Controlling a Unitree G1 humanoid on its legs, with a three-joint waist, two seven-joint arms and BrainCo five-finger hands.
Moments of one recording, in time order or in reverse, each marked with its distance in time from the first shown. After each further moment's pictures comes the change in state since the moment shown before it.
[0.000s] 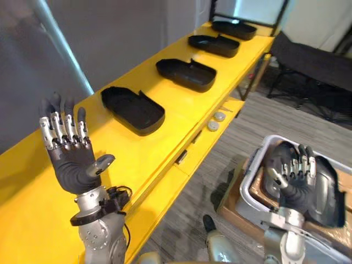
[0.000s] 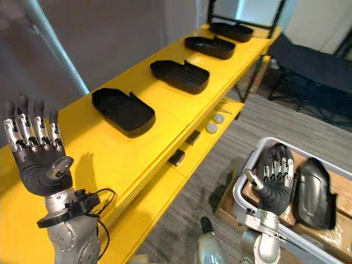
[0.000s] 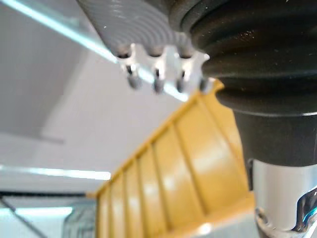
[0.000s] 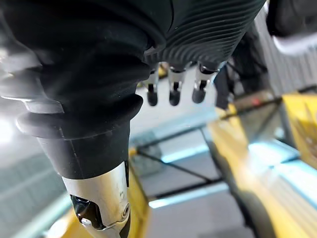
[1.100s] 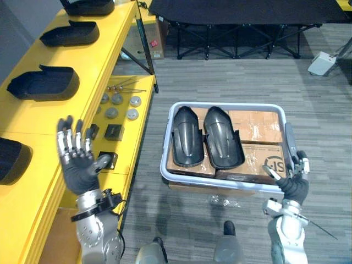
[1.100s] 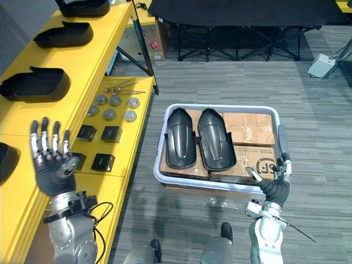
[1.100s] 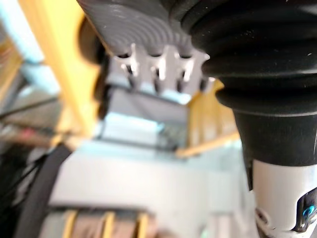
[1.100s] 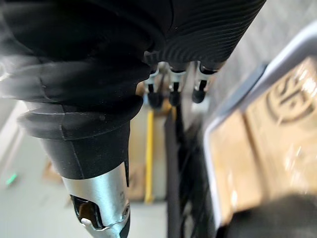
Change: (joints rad) left arm -0.053 0.007 0.076 0.266 -0.204 0.090 -0.150; right arm -0.293 -0.134 -0.211 0.441 -0.201 0.212 -0.285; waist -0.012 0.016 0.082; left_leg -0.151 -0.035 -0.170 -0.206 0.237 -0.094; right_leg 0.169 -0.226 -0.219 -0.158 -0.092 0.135
